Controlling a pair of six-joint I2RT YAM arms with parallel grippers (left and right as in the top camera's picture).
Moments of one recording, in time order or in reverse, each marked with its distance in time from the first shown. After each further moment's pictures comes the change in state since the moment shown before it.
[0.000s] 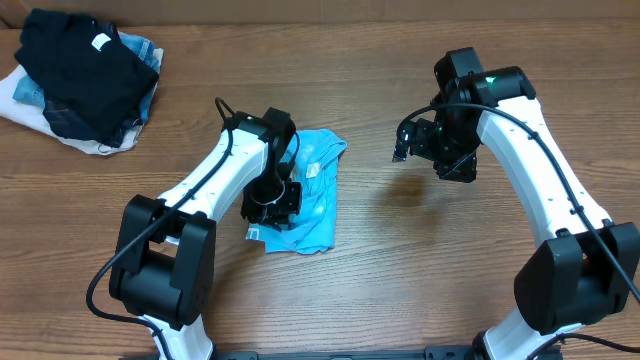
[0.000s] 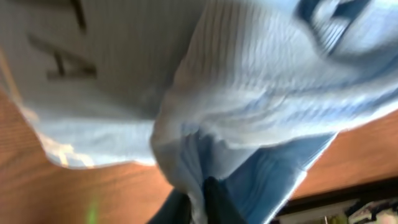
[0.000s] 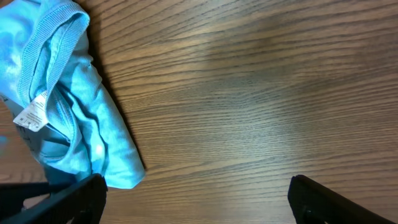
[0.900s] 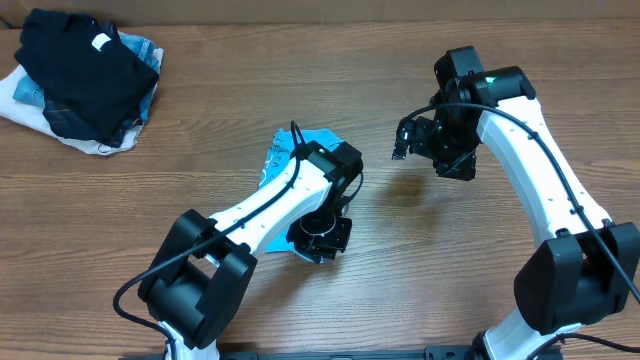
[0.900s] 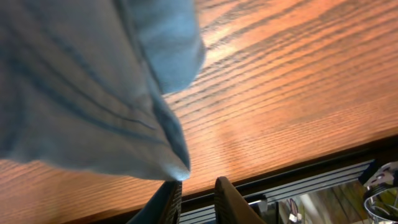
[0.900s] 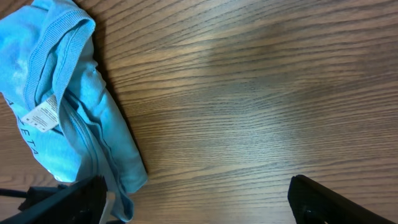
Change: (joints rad) left arm -0.314 0.000 0.009 -0.019 0.037 -0.093; right arm 0.000 0.000 0.000 0.018 0.001 0.000
